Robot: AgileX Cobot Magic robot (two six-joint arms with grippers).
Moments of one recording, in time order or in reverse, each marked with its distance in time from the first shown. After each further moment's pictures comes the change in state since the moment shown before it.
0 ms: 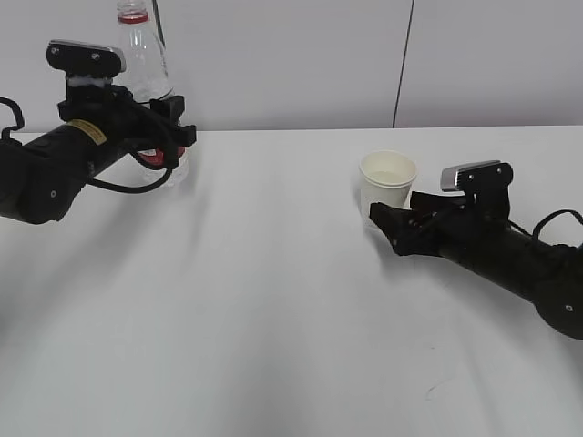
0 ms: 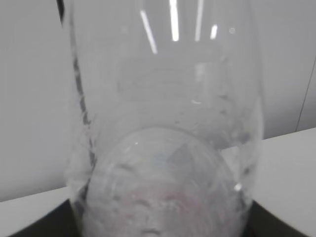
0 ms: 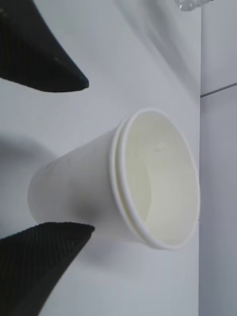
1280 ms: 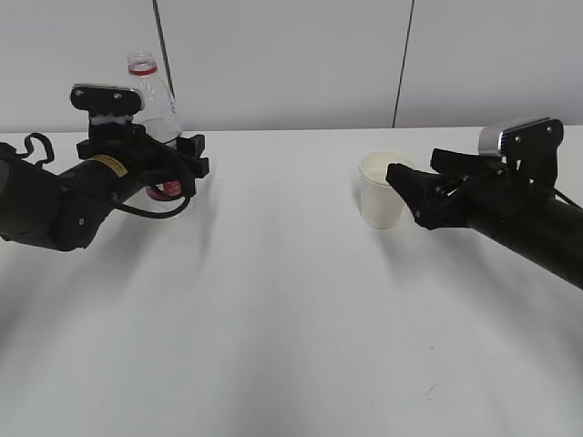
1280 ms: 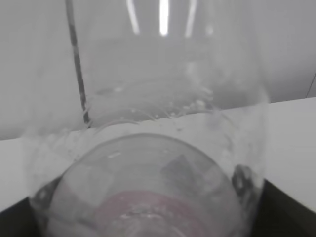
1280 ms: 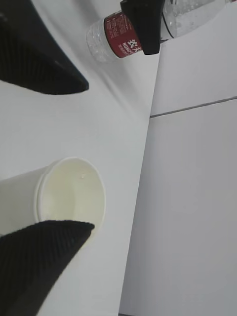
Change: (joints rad) left arm -0.035 0.106 0.000 -0.096 -0.013 -0.001; right arm 0.000 -0.265 0.143 -0.004 -0.004 -0.026
